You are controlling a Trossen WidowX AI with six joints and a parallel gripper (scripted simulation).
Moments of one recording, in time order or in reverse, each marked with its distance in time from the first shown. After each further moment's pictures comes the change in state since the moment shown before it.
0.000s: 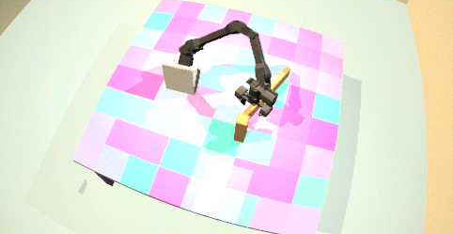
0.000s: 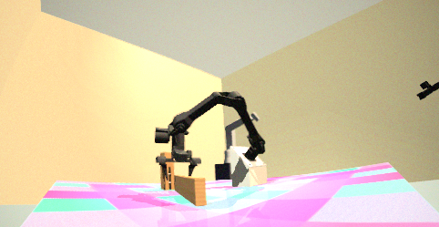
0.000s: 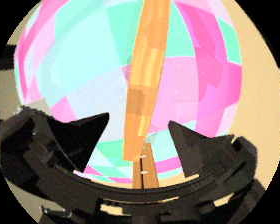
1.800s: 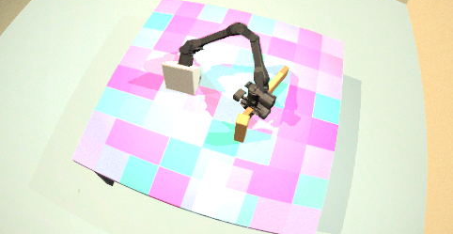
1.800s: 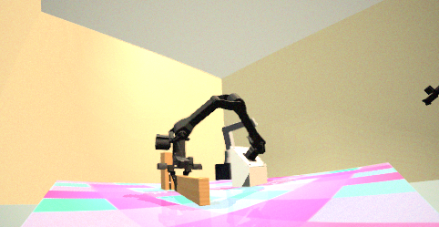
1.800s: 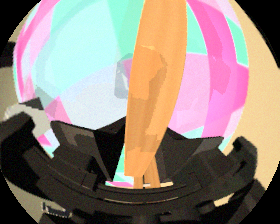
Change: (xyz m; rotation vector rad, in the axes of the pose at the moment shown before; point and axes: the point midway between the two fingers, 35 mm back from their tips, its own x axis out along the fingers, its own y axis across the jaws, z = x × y) arm 0.027 0.005 -0.002 -0.020 -0.006 0.013
